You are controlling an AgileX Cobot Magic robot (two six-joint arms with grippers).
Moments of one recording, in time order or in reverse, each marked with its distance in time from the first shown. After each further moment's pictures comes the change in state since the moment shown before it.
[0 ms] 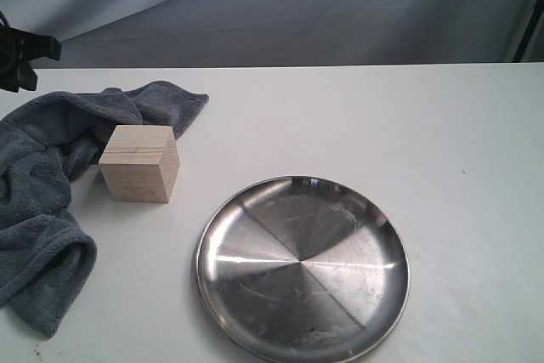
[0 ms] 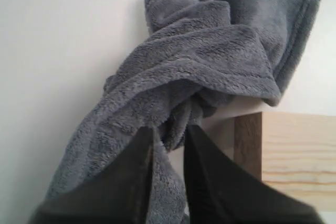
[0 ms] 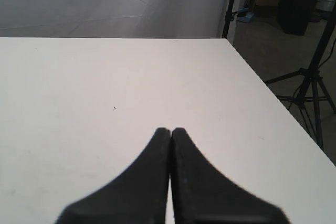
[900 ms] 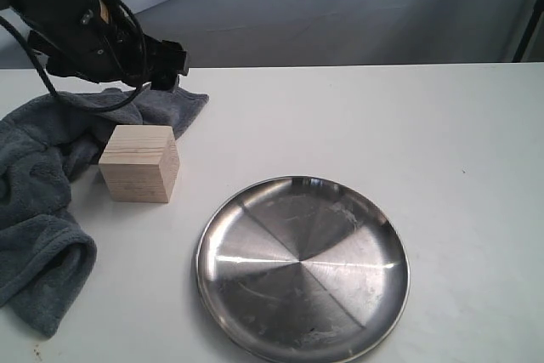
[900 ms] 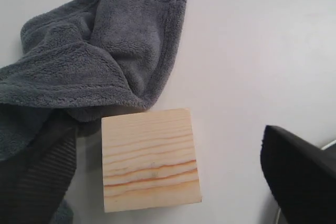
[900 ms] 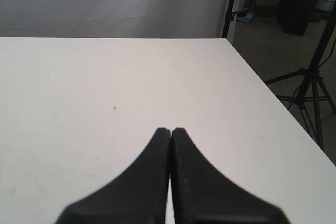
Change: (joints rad) left arm -0.435 -0.002 0.000 0.351 -0.039 -0.429; right arm 0.000 0.000 0.000 0.000 0.000 0.000
